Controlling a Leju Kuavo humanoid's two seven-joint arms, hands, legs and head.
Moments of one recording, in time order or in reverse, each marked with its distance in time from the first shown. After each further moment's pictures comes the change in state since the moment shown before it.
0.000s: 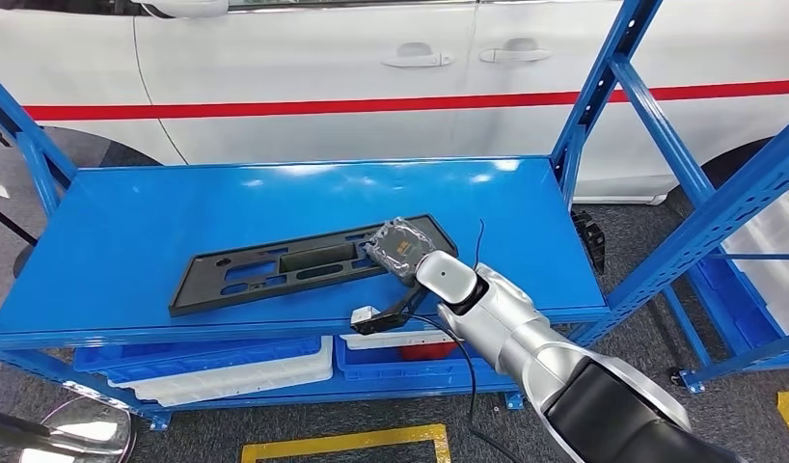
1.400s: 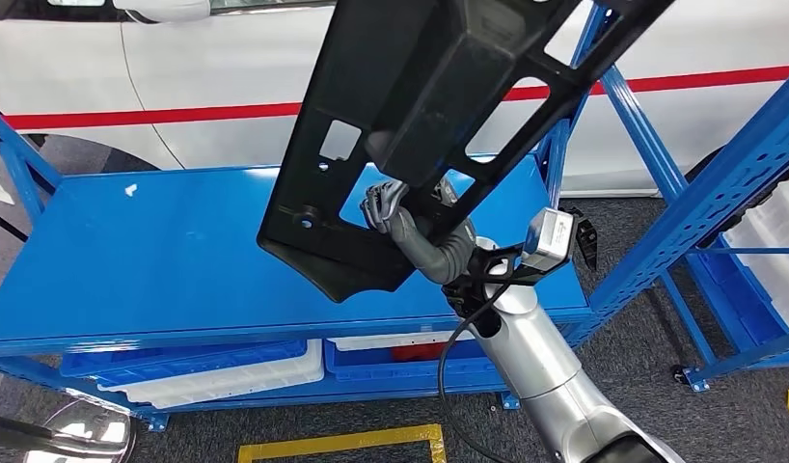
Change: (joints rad) left arm 0.005 0.001 -0.008 0.000 -0.001 0.071 -0.129; right arm 0.289 -0.037 -0.354 -0.879 -1.800 0.765 -0.465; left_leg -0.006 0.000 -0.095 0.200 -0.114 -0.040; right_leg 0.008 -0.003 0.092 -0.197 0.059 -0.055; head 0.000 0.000
